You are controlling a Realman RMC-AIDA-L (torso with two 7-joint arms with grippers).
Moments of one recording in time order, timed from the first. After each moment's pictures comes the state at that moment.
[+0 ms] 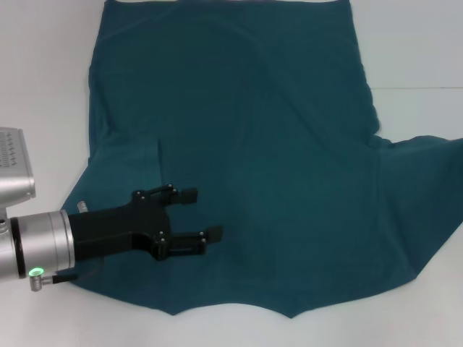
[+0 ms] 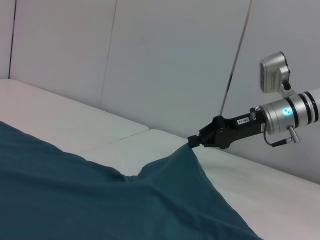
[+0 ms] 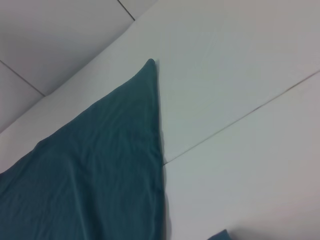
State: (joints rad) left arm -0.49 -2.16 0.67 0.65 1.99 1.52 -1.28; right arm 0.55 1.94 -0.52 -0.54 -2.05 -0.92 2.19
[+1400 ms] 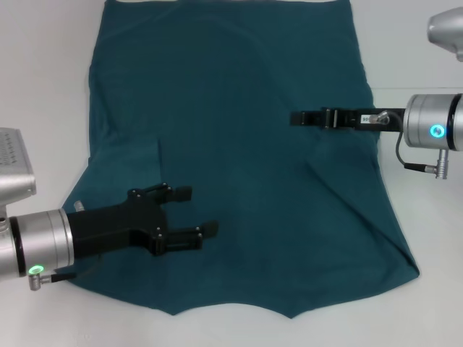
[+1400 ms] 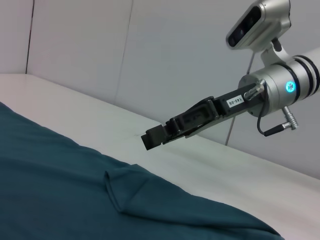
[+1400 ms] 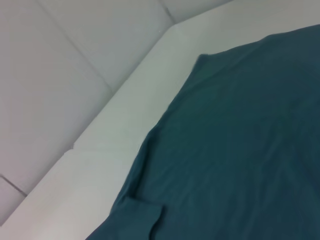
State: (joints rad) left arm -0.49 -2.16 0.66 0.64 1.99 1.49 -1.29; right arm 0.80 2.06 -0.76 -0.54 -2.05 -1.09 2.06
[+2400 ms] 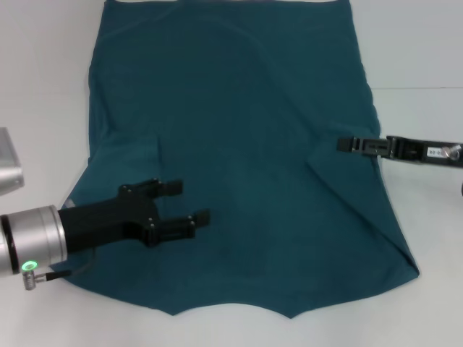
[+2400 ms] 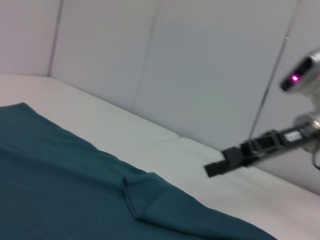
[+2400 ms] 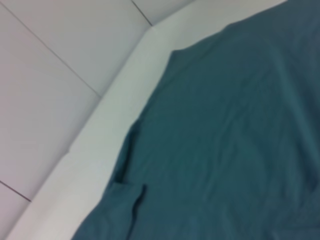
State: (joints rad) left arm -0.49 -2.16 0.61 0.65 1.98 1.49 -1.34; right arm 0.64 2.00 -0.67 -0.57 -2.03 -1.25 2.05
